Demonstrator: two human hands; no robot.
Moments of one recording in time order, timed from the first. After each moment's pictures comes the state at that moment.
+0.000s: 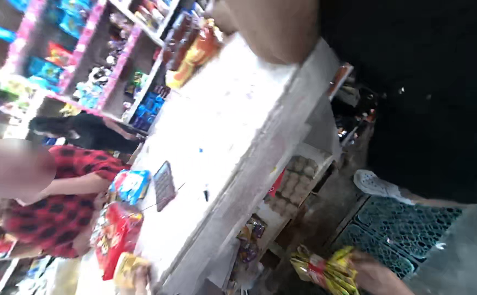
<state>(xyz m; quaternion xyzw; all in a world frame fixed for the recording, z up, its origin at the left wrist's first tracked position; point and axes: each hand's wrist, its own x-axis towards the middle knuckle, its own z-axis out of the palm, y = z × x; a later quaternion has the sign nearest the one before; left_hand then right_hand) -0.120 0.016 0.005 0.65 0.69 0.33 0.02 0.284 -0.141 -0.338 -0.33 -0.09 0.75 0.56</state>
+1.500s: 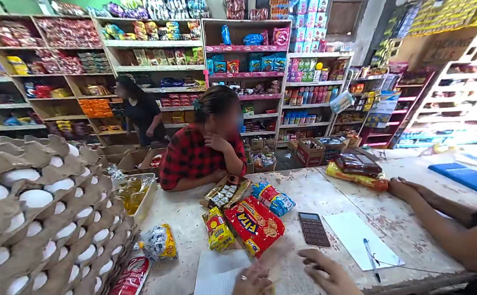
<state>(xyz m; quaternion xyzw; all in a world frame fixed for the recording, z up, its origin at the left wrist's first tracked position) -0.275 -0.005 0.038 0.80 0.43 0.36 0.23 -0.009 0.038 0.117 -0.44 -0.79 0.28 0.33</state>
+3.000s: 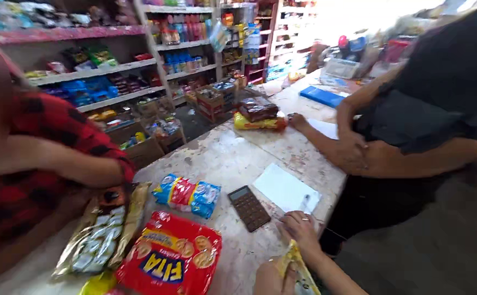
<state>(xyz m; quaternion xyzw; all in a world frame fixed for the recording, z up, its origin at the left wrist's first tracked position) -0.106 0.111 0.019 0.78 0.25 0.30 0.50 0.085 0.107 0.015 -0.73 -0.62 -0.09 0.29</state>
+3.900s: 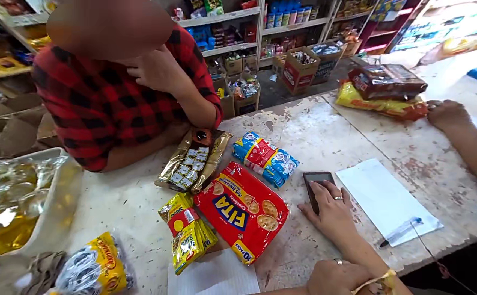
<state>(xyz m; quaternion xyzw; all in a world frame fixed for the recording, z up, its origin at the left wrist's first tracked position) -0.107 0.105 0.022 0.74 0.17 0.49 0.42 0.021 0.204 0.013 -0.64 -0.74 -0.04 0.20</state>
